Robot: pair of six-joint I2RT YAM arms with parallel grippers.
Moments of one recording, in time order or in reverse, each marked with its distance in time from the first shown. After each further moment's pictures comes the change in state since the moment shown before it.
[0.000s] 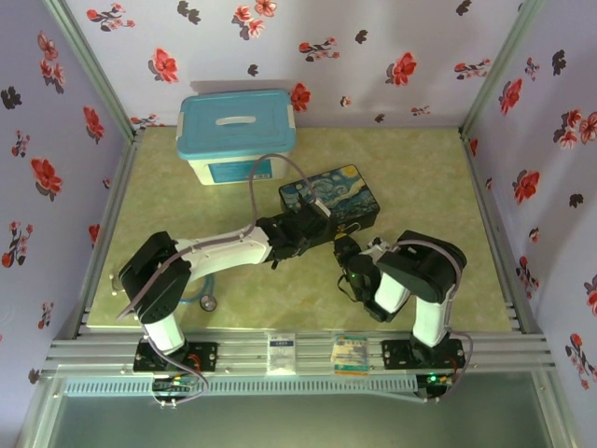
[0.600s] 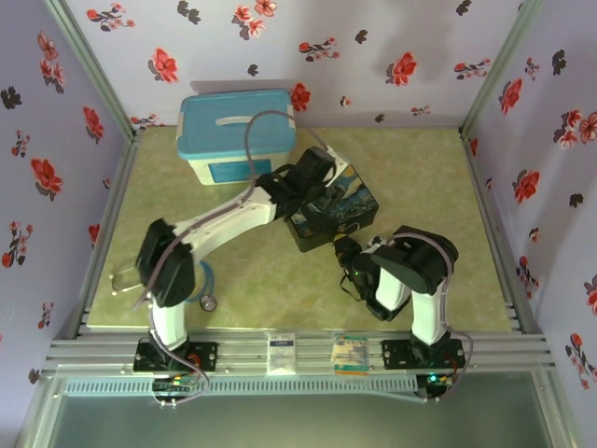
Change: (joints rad) left arm 0.114 0.182 0.484 -0.032 0.321 0.014; right arm -0.039 0.107 0.000 0.108 -0.117 0.013
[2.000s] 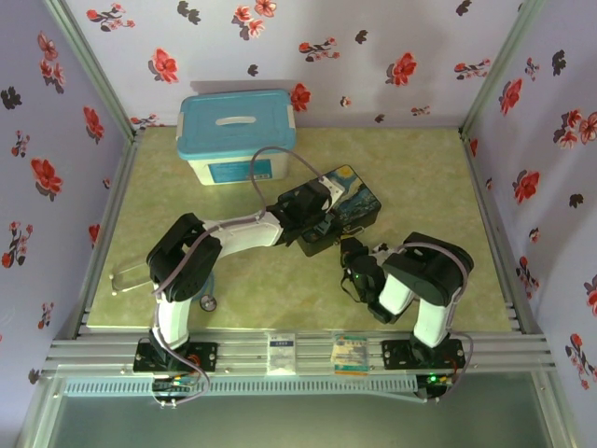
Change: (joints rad) left arm 0.003 0.033 -0.367 0.431 0.036 -0.073; right arm 0.021 -0.148 -0.031 -0.142 0.104 0.253
